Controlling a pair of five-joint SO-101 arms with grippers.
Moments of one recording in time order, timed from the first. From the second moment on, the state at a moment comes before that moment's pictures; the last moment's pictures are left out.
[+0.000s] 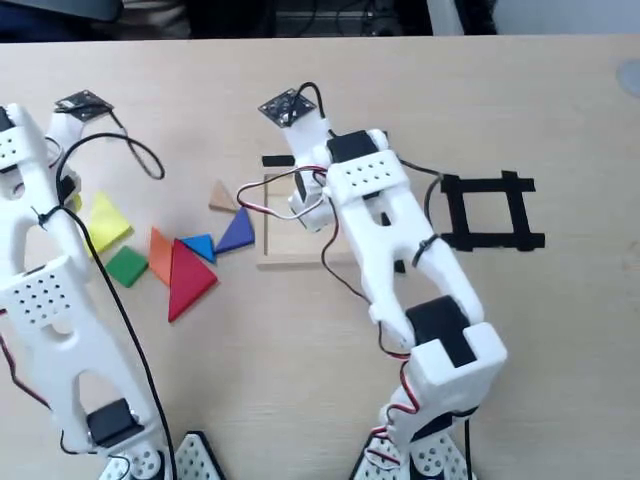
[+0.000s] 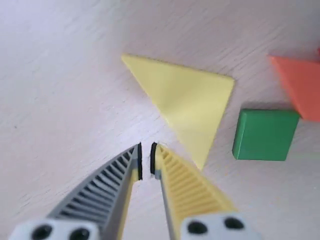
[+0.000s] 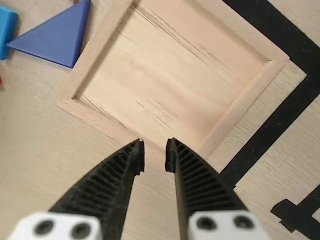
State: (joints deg) left arm -32.0 52.1 -57.1 100.1 -62.2; right arm -20.8 12.3 0.9 74.0 16.0
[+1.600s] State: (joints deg) left arm -64.4 50.4 -48.7 100.3 -46.5; right arm -45.3 63.8 -79.8 88.7 18.2
